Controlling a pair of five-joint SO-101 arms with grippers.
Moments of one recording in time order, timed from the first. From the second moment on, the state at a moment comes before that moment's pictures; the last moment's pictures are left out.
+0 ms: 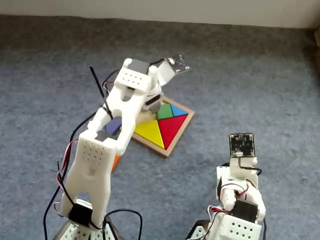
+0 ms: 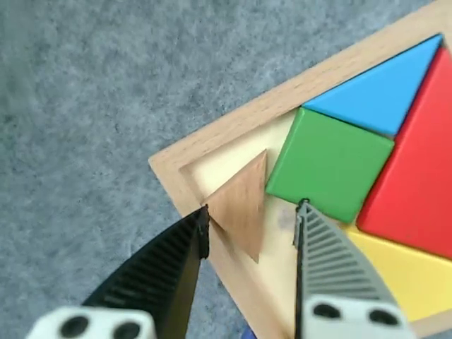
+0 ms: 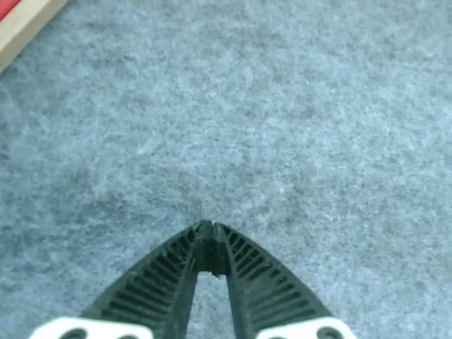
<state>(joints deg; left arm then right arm) 13.8 49.0 -40.7 79.5 -33.6 11.9 -102.5 96.0 62.9 21.9</state>
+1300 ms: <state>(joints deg) 19.4 52.2 -46.7 90.8 -34.4 11.9 -102.5 96.0 62.9 21.9</state>
